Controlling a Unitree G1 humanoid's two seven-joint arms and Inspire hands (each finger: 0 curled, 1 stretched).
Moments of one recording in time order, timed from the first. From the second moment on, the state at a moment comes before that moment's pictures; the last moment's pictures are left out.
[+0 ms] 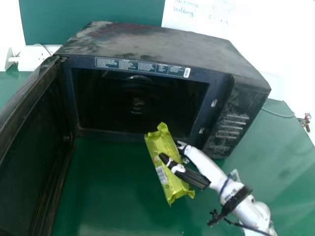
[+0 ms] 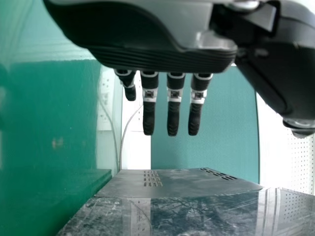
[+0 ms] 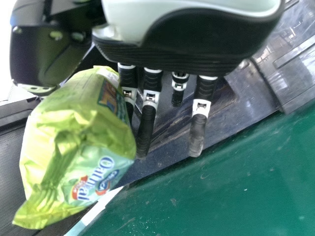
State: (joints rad) left arm 0.09 0.44 0.57 0.05 -0.47 -0.23 -0.43; right arm -0.24 -0.56 0.06 -0.31 -0.28 -0.02 0.48
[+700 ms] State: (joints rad) left arm 0.09 0.44 0.57 0.04 -0.48 -0.23 -0.44; right arm -0.56 -0.46 0.19 -0.01 -0.44 -0.09 0.37
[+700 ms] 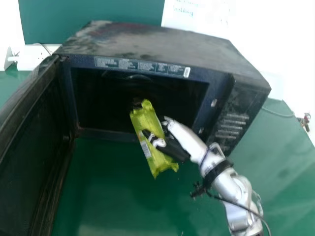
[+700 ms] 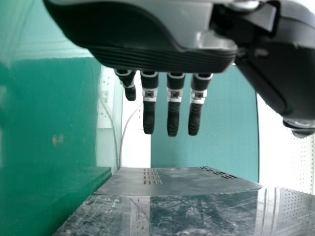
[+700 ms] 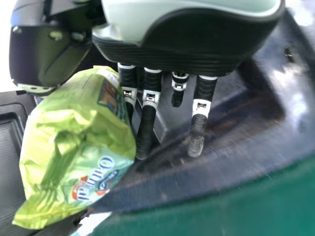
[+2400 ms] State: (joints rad) left arm 0.11 0.43 0.57 0.01 -0.49 -0.22 -0.43; right arm -1.22 -0.31 0.35 1.05 -0.59 -0.24 0.06
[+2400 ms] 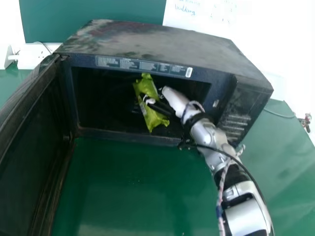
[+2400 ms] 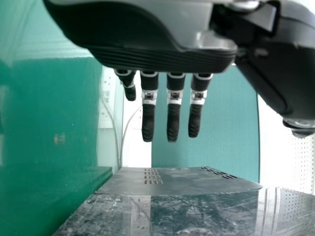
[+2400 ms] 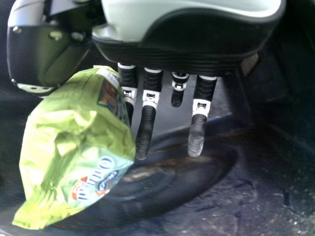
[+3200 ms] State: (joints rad) left arm 0.12 0.42 0.57 -0.01 -0.50 -0.19 -0.44; right arm -1.32 -0.24 0.42 1.27 -0.65 -0.18 -0.05
